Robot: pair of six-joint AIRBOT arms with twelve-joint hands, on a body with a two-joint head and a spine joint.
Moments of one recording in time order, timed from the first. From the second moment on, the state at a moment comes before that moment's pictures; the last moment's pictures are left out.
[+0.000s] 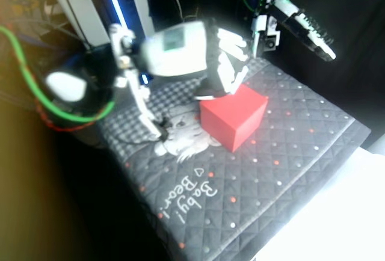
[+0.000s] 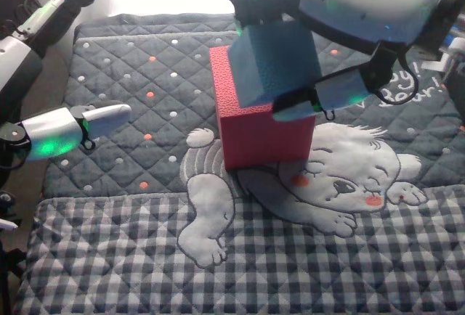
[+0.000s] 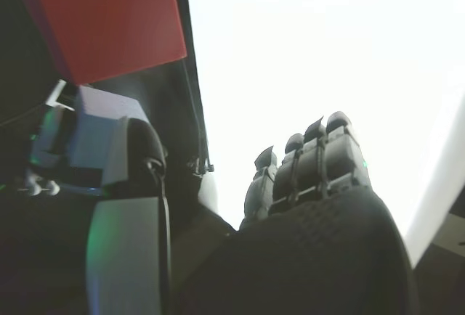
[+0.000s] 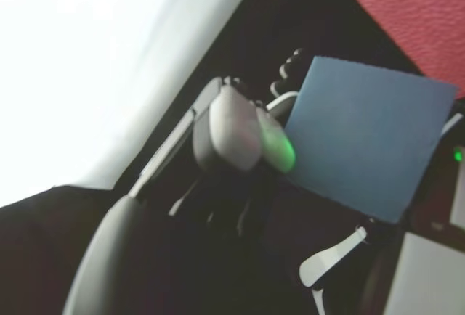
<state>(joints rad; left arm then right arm) 1.08 -0.98 1.06 -0.40 -1.31 0.80 -0.34 -1.10 1.14 -0.30 0.67 -0.84</state>
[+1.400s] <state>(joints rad) 1.17 -0.96 1.02 -0.46 -1.42 0.80 -0.56 -0.71 0.96 -0.10 0.90 -0.87</state>
